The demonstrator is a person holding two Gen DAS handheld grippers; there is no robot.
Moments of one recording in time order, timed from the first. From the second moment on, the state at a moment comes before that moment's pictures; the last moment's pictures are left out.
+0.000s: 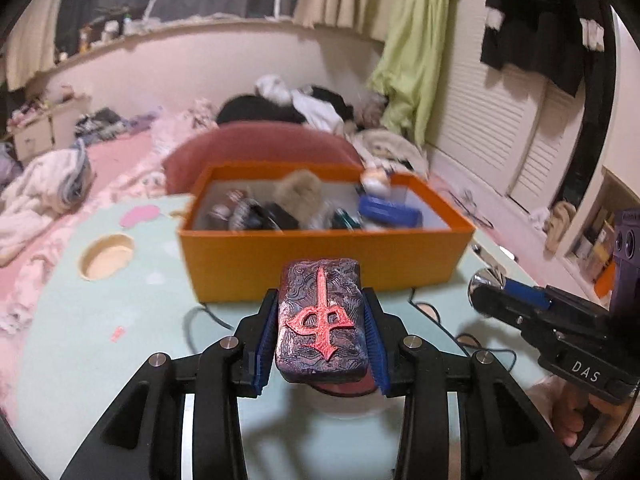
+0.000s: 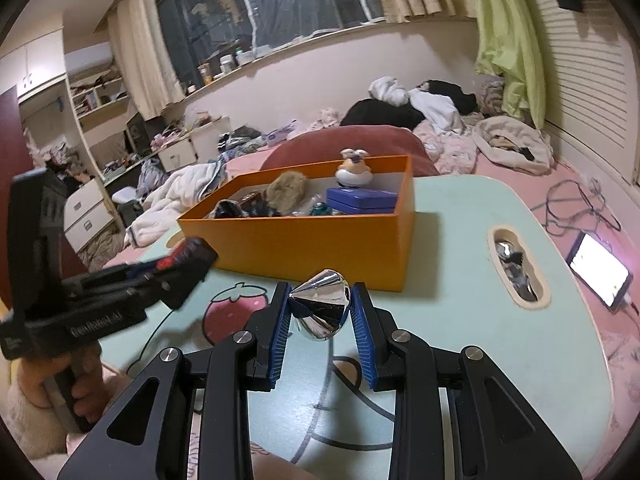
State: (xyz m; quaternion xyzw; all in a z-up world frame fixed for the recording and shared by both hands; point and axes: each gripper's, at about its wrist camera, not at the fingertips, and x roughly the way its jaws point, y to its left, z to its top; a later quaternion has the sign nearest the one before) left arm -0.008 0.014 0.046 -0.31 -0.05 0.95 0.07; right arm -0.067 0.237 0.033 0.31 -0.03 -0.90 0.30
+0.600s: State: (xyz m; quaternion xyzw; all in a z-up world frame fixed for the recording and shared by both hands) left arm -0.120 -0.012 0.051 -0.33 -0.02 0.94 -0.01; right arm -0.172 0.153 0.050 0.36 0.05 -0.90 0.24
